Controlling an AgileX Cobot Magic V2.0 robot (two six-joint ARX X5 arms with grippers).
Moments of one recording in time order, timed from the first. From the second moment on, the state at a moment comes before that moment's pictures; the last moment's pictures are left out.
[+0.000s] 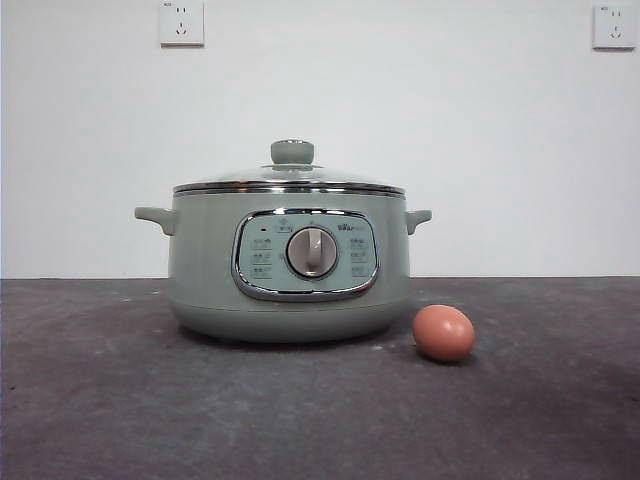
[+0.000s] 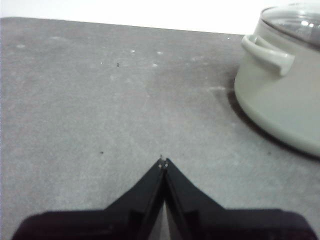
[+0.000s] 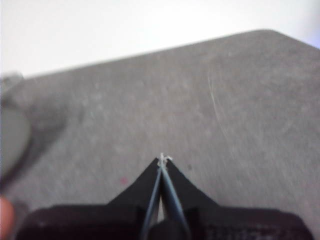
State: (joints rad) left arm 0.09 0.08 0.08 -0.25 0.14 -0.09; right arm 0.01 0.01 0.06 -0.19 0.08 0.17
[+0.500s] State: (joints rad) left arm 0.09 0.25 0.47 -0.42 0.31 -0.20; right arm 0.01 0.27 0.50 -0.40 -0.18 0.24
